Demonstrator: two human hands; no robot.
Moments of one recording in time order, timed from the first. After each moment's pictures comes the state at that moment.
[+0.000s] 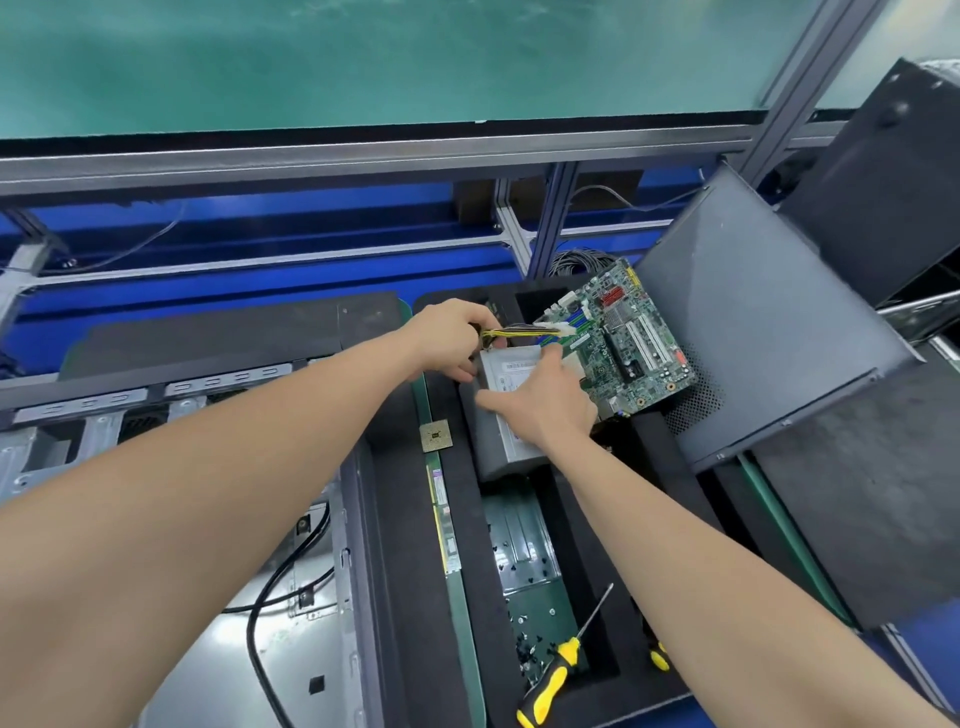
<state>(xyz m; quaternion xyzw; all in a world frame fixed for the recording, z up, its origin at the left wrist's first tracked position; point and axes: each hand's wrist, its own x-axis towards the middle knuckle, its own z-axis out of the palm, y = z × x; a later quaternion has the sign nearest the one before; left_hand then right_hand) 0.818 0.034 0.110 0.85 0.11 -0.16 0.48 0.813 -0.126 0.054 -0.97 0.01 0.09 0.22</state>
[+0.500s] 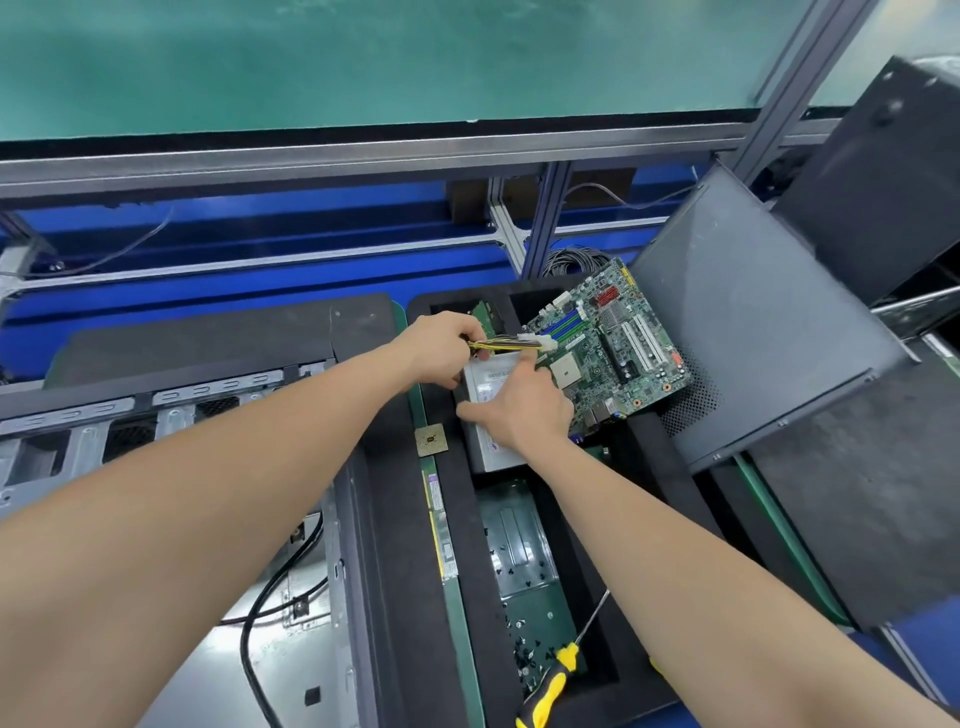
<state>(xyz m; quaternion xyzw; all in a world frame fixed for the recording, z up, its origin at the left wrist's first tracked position) 0.816 0.036 0.100 0.88 0.11 -0.16 0.43 0.820 -0.110 0.034 -0.98 -0.03 0.11 0.15</state>
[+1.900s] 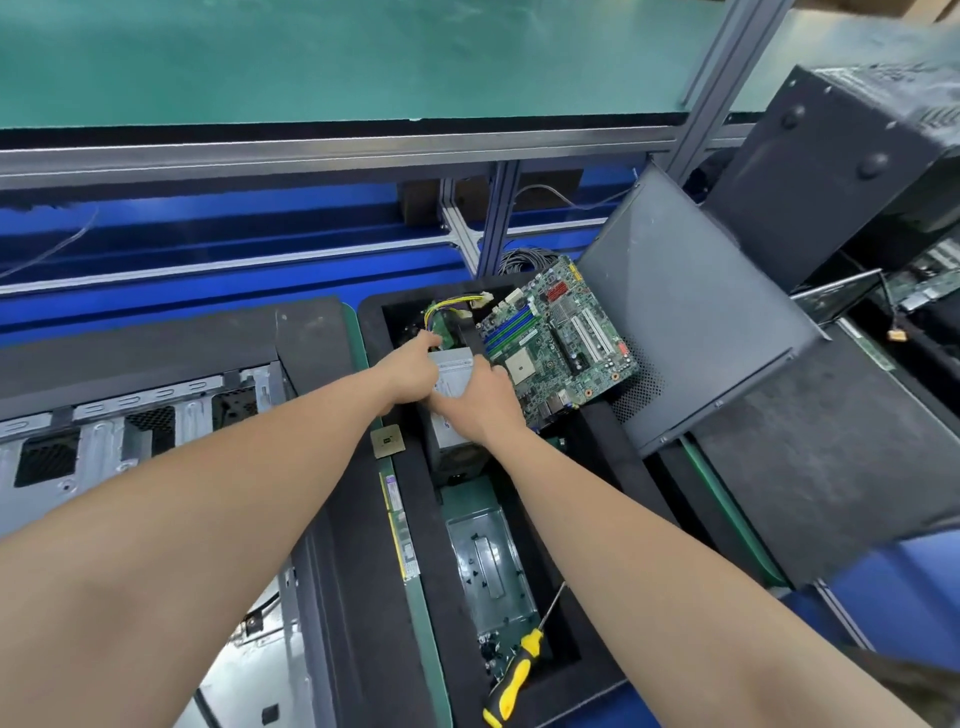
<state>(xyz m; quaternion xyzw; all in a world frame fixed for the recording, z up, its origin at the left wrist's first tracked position) 0.824 0.012 0.059 0.88 0.12 -0.18 0.42 0.820 -0.122 0.035 -0.93 -0.03 0.18 0.31</state>
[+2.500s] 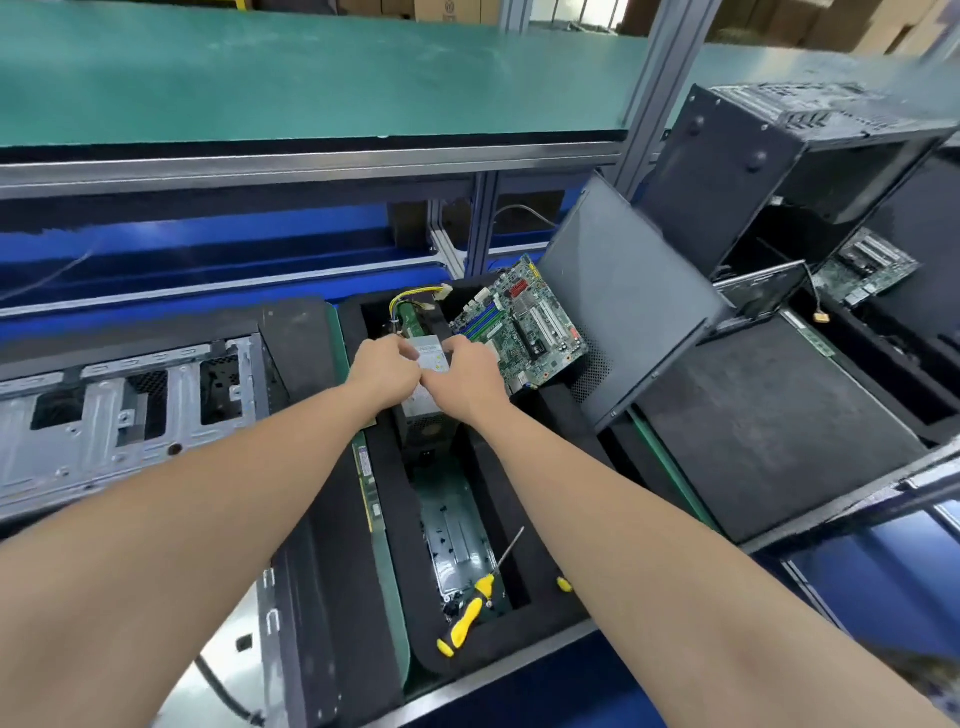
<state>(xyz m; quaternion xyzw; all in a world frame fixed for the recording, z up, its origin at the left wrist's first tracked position) 0.758 -0.034 0.087 0.89 0.20 -0.04 0.41 0.780 -0.163 0.083 -0.92 -0.09 0.11 0.35</state>
